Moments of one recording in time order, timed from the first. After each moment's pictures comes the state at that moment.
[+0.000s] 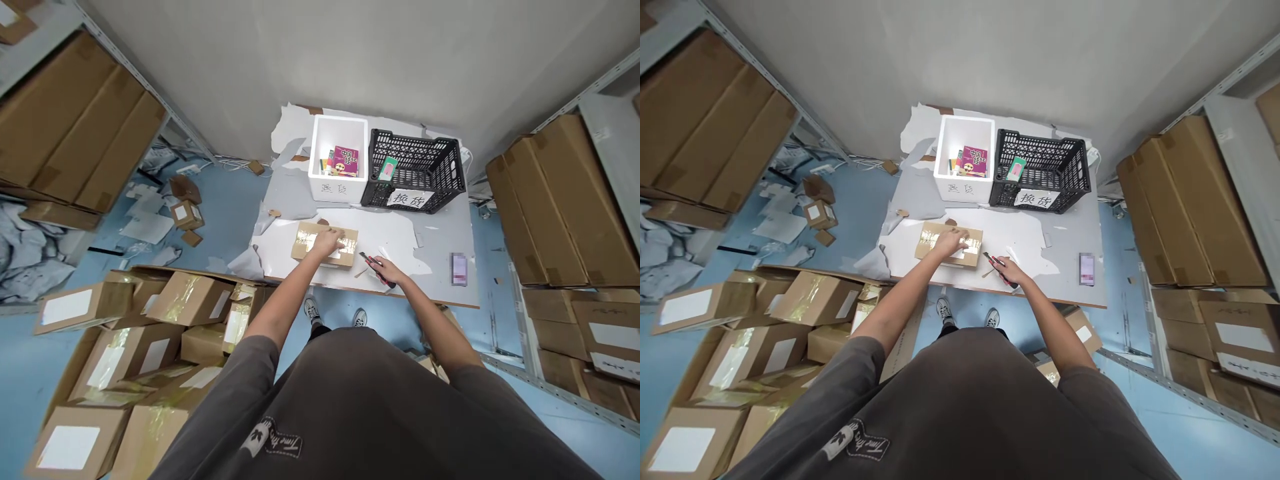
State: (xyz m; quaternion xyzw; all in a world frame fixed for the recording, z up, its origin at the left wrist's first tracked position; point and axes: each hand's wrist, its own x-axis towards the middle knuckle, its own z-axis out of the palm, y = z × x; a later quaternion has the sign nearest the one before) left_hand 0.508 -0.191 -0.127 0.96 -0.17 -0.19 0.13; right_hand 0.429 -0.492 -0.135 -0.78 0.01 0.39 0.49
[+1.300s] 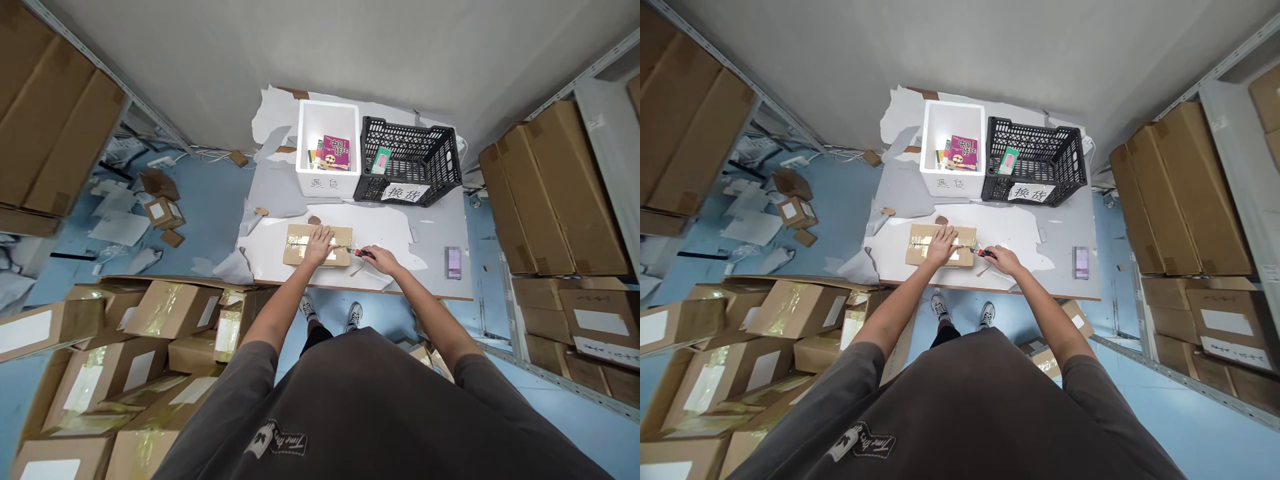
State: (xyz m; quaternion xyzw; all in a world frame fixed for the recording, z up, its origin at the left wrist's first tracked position) left_hand 0.490 -0.183 -0.173 0.97 -0.15 -0.14 0.16; right_hand 0.468 -0.492 -0.142 -0.93 -0.17 0.25 0.20
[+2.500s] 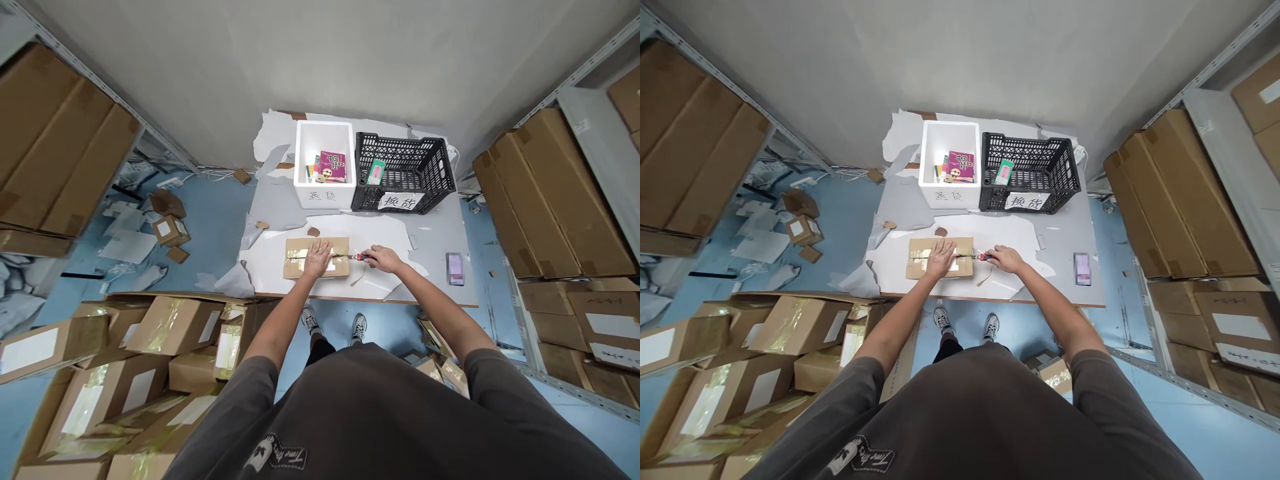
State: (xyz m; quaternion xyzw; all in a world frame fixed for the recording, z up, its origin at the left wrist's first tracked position) left_hand 0.486 -0.177 -0.232 0.96 -0.16 0.04 0.24; right_hand 0.506 -0.511 -0.151 -0.93 -0.28 0.21 0.11
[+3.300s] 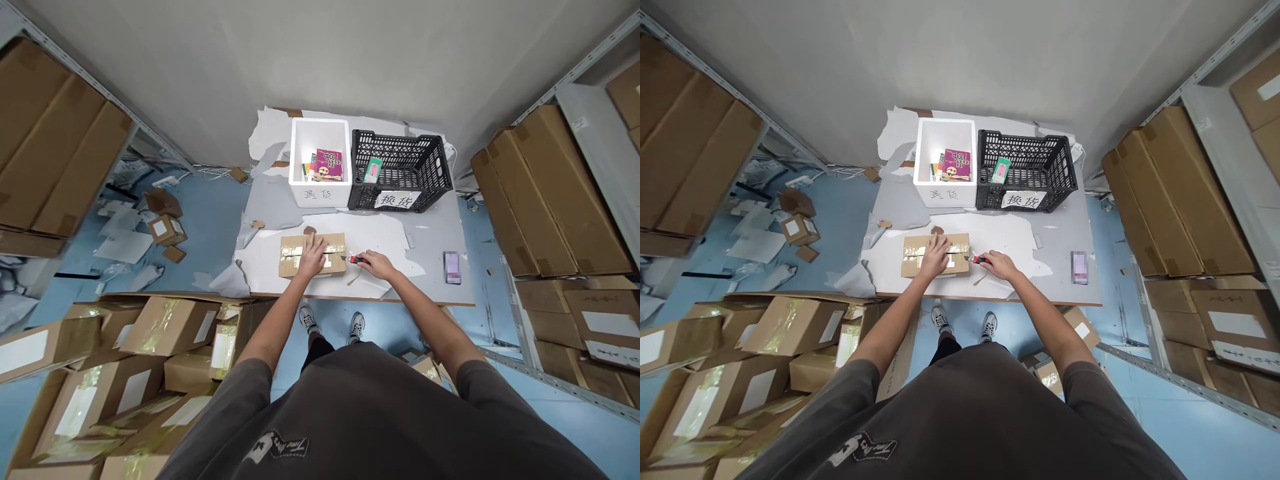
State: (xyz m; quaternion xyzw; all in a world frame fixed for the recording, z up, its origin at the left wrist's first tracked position) left_hand 0.483 -0.174 -0.213 0.96 -0.16 0.03 0.25; right_hand 0.476 -0.500 -0.157 -0.93 -0.22 0.21 0.18
